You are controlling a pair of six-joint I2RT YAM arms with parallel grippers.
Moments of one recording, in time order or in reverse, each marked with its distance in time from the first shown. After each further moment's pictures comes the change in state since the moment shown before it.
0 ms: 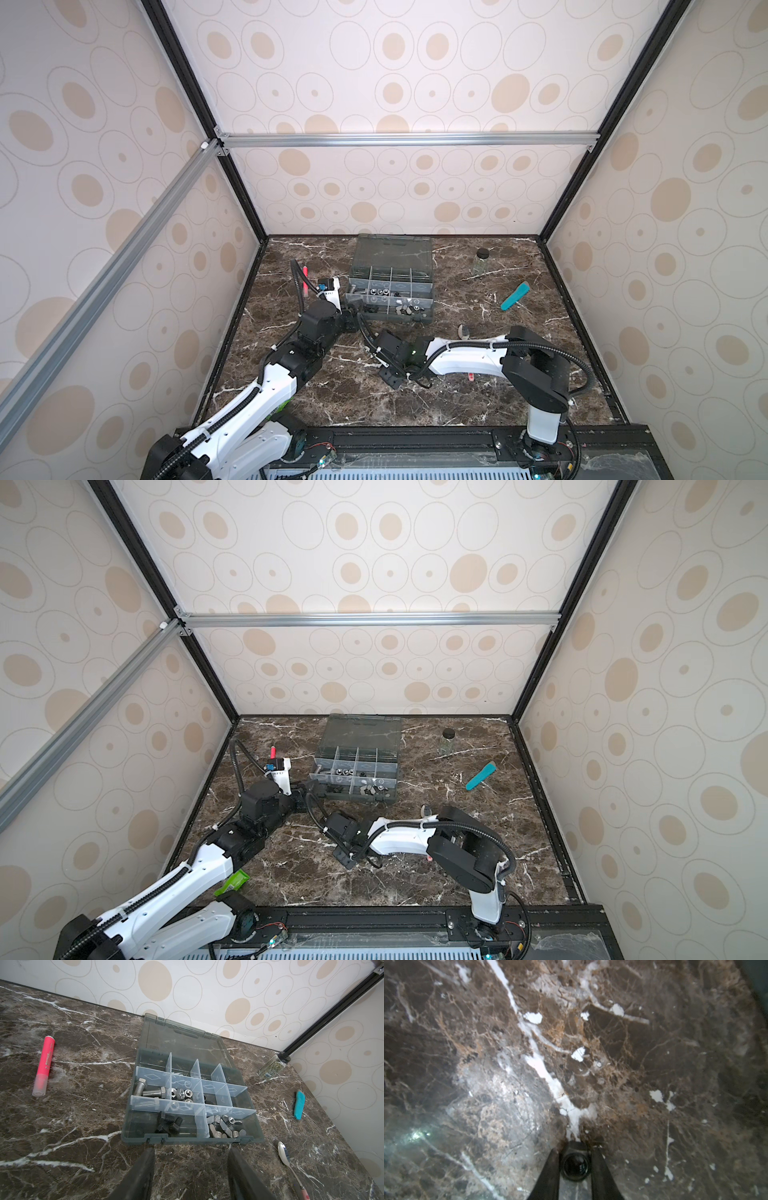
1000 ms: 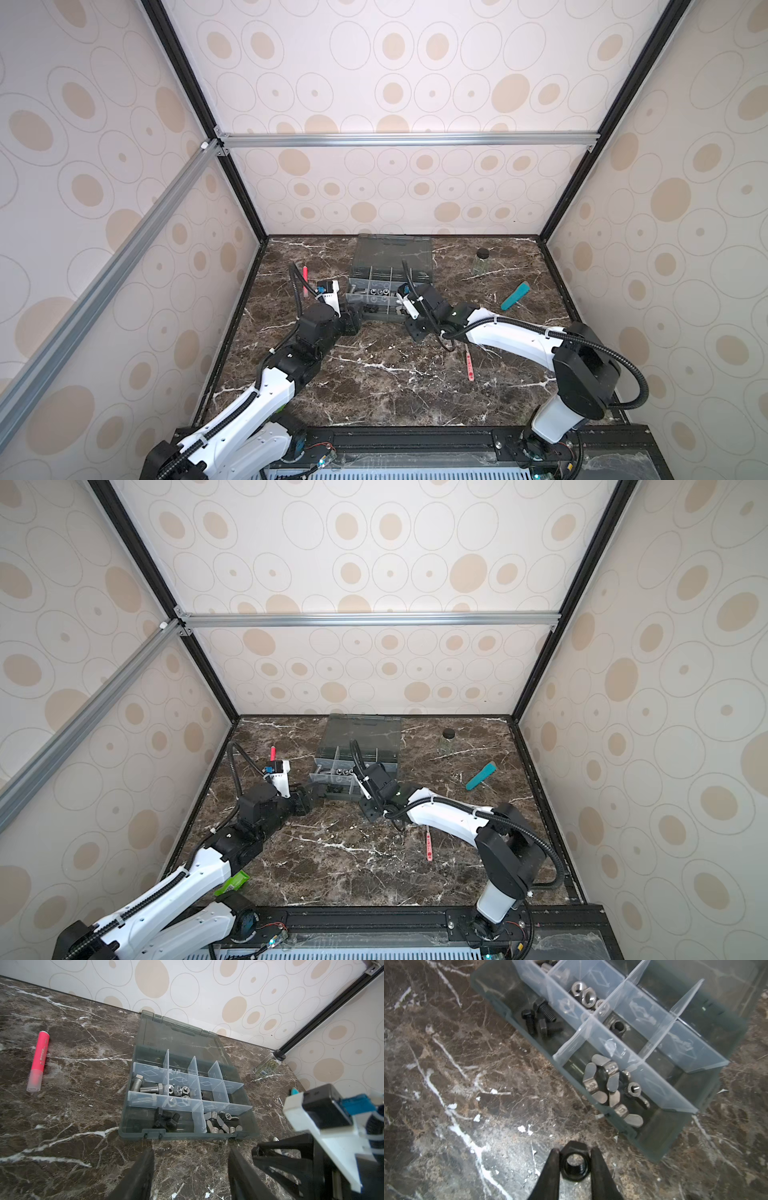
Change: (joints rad) left arm 0.000 -0.042 -0.023 -0.010 0.021 -0.010; right arm -0.329 -0.216 0.002 0.037 -0.005 -0.090
